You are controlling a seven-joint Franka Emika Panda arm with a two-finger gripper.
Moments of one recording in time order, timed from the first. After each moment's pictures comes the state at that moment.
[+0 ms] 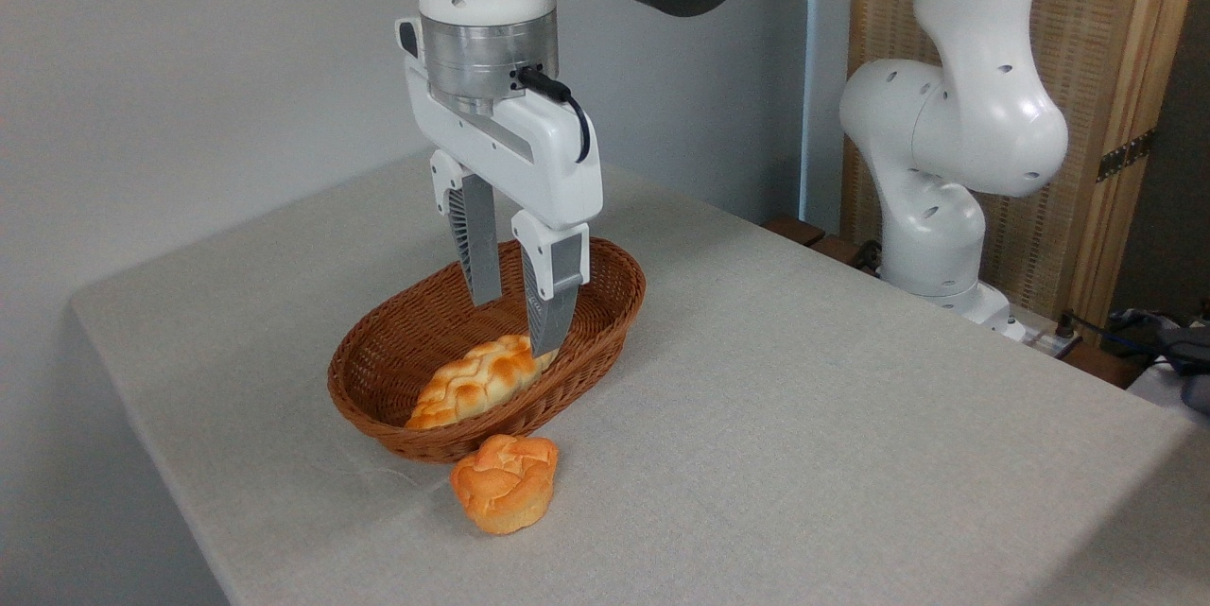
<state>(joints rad) -0.05 -0.14 0.03 -1.94 -0.08 1.90 0.81</state>
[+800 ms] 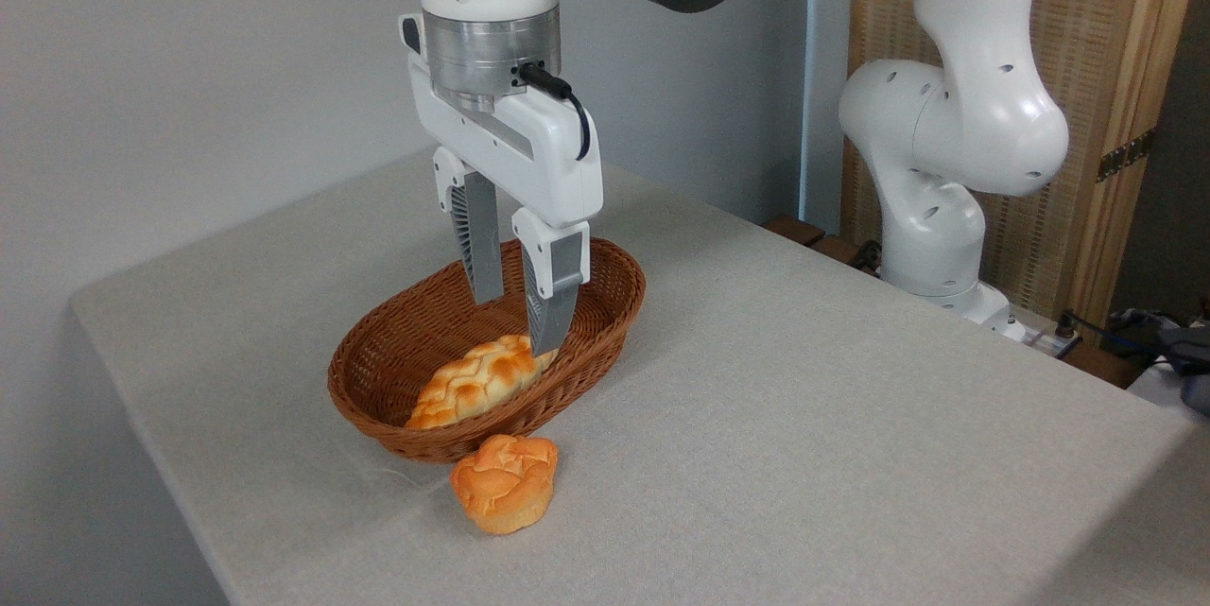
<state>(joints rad) -0.04 -0.14 0.02 -1.94 -0.08 1.90 0.85</state>
